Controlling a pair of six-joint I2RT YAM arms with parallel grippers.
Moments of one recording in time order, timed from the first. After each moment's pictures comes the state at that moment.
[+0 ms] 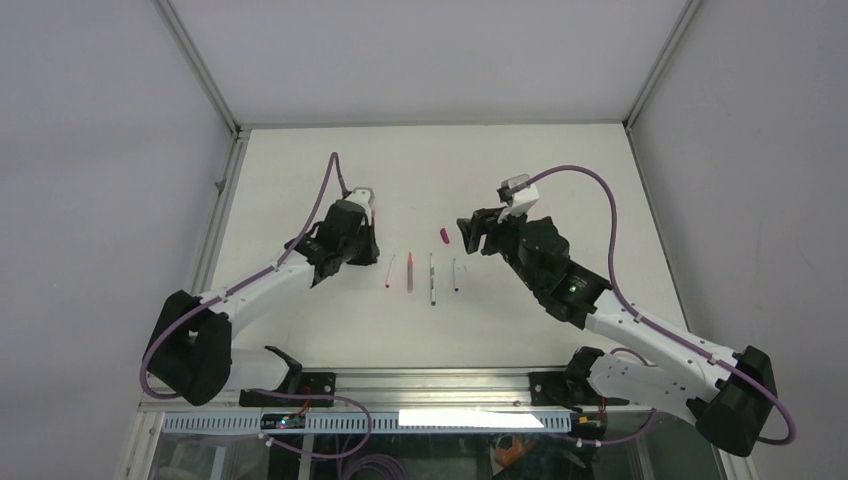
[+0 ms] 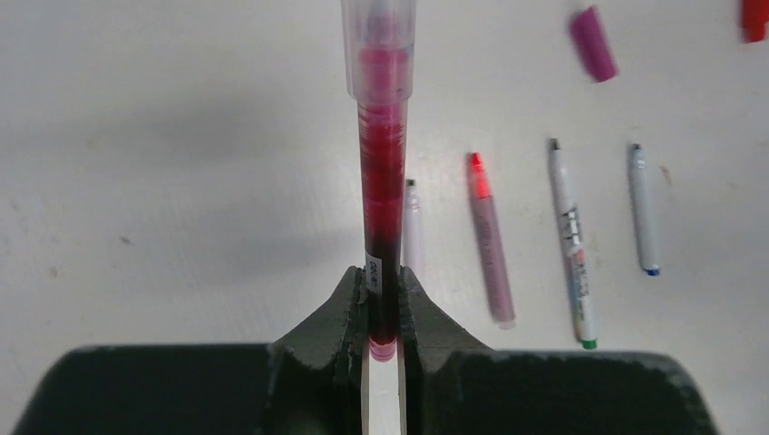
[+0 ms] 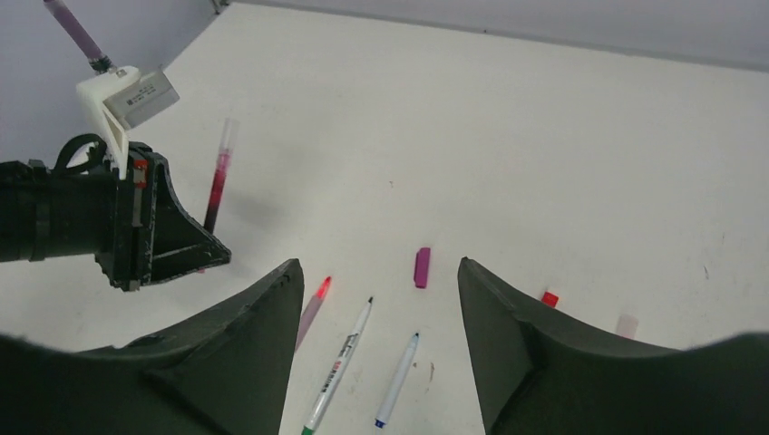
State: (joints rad) left arm -0.57 1.27 0.75 -0.19 -0.14 -0.38; right arm 0.86 0.94 0.73 0.08 0.34 0.20
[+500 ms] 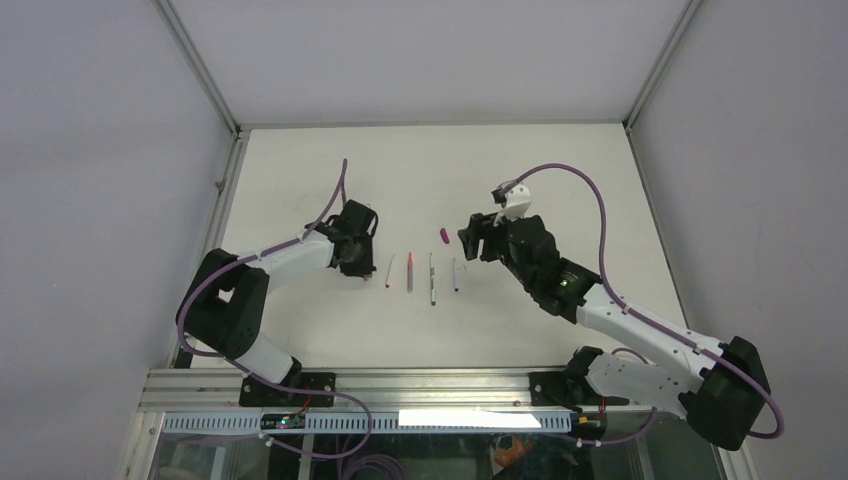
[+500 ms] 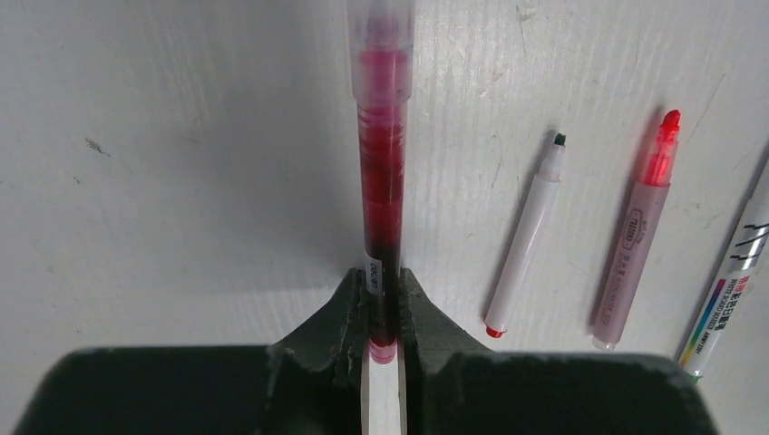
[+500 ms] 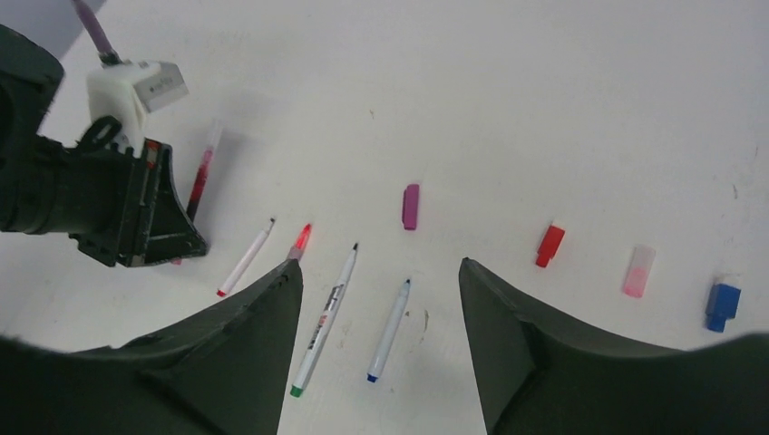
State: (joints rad) left arm -0.50 1.56 0.85 -0.44 -0.14 -0.51; right arm 0.81 0.98 0.69 -0.01 0.31 0.29
